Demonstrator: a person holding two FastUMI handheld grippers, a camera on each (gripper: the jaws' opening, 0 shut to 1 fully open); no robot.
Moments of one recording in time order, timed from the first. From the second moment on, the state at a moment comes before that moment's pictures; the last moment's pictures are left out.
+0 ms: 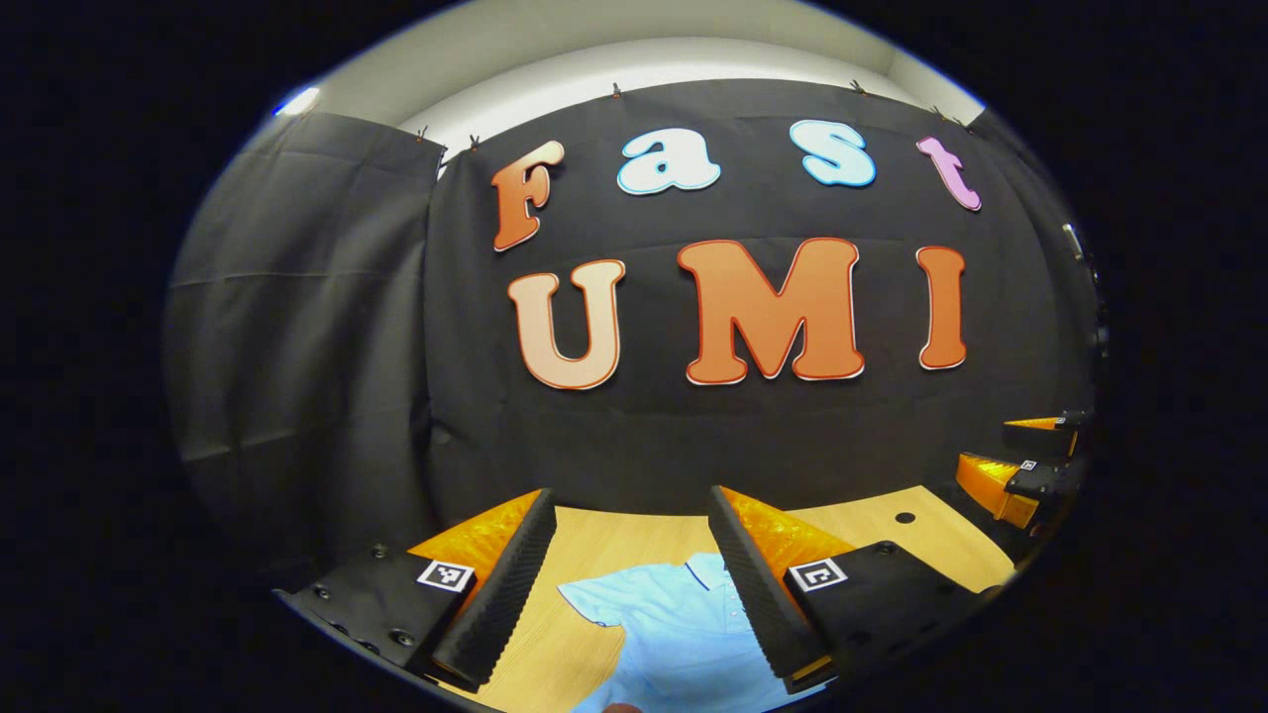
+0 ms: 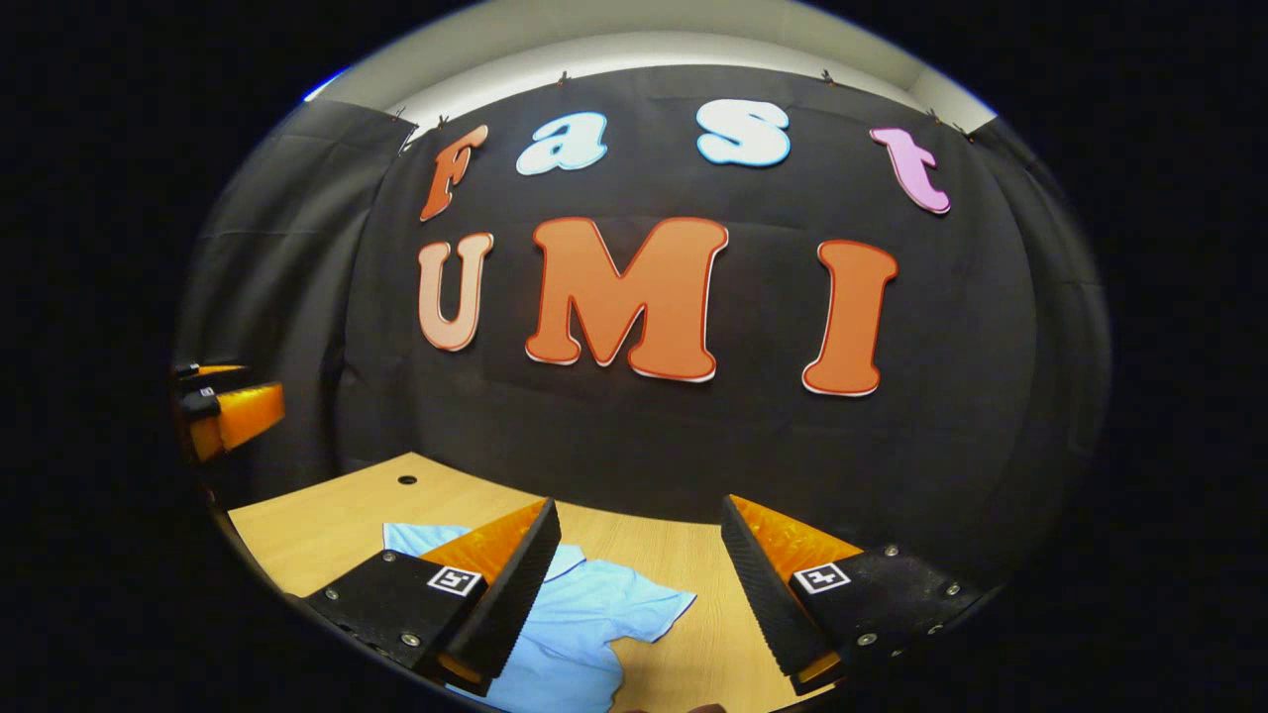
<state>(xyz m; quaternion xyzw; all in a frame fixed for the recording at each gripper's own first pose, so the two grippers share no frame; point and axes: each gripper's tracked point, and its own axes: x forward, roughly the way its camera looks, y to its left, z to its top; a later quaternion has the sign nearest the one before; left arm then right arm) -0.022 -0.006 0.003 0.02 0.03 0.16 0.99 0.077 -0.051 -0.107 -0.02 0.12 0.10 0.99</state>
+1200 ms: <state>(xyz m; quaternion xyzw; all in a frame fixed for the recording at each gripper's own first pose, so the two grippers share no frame) -0.045 0.051 0.013 0.04 0.03 0.17 0.98 0.120 -0.062 -0.296 0.01 0.48 0.04 0.88</state>
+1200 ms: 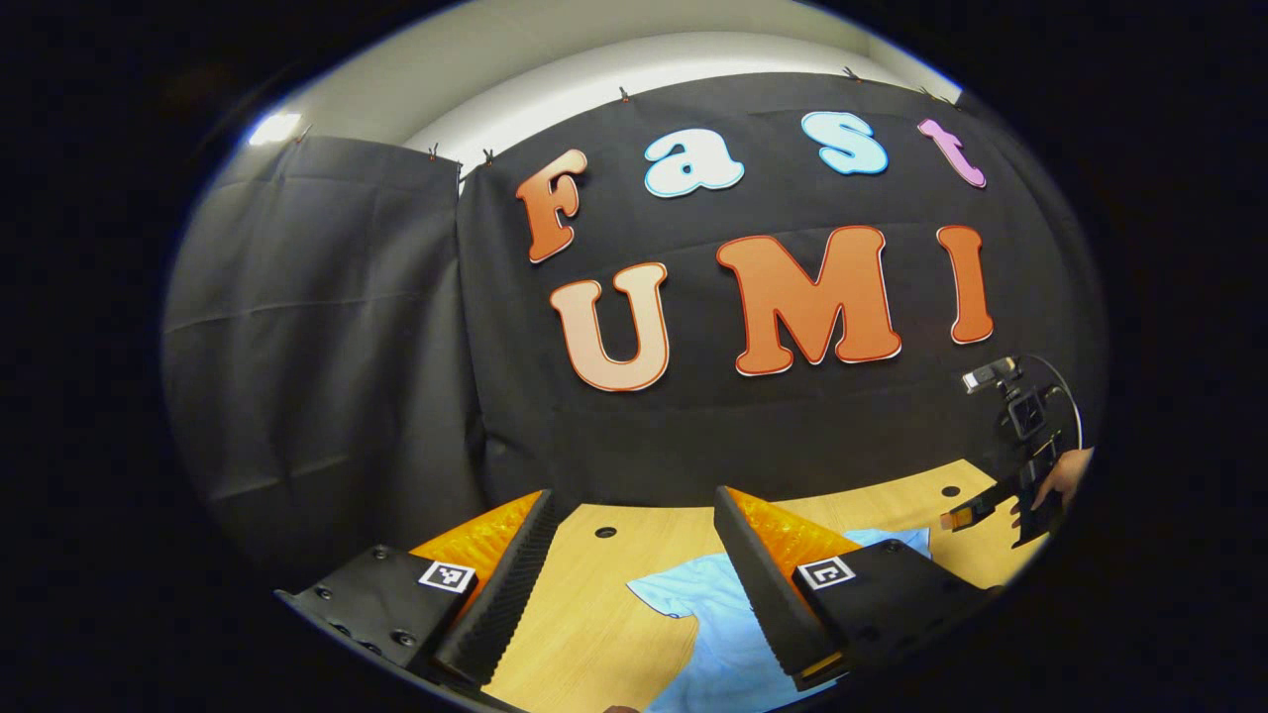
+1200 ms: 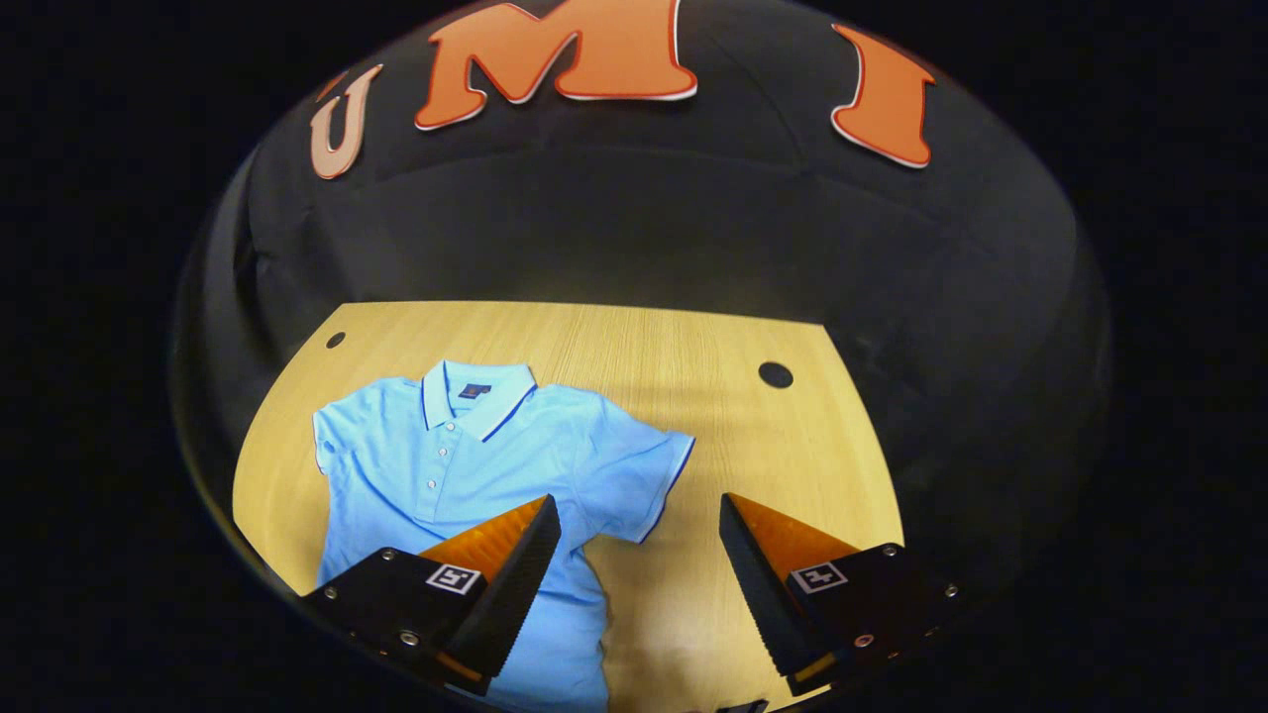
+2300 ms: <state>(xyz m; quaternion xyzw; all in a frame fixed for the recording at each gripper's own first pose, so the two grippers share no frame) 0.040 0.094 -0.035 0.02 0.11 0.12 0.99 0.157 -0.085 -0.430 0.10 0.63 -0.09 0.76</state>
